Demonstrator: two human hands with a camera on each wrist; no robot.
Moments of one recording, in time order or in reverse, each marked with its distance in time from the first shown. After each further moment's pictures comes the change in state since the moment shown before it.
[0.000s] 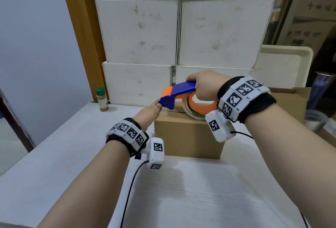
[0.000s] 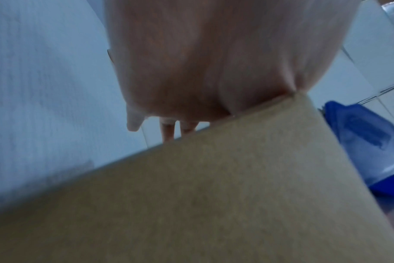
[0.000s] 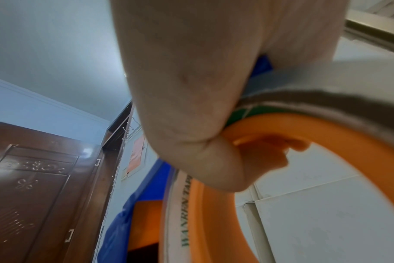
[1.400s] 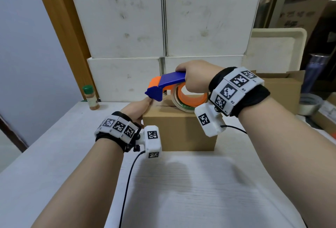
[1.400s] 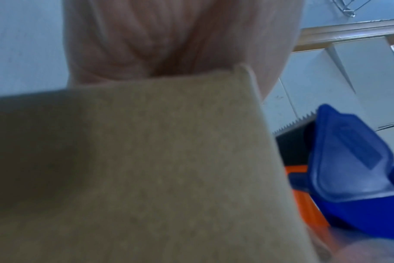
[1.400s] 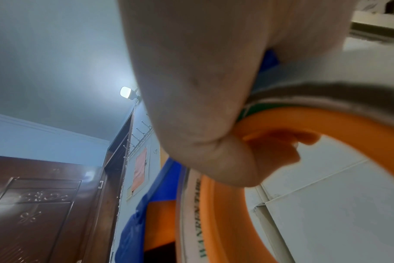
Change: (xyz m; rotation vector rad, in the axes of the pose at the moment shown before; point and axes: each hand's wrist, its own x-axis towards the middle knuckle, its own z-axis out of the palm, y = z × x) left_hand 0.001 0.009 -0.002 -0.006 -0.023 -0.234; right_hand -0.002 0.010 0.004 0.092 0.027 -0.016
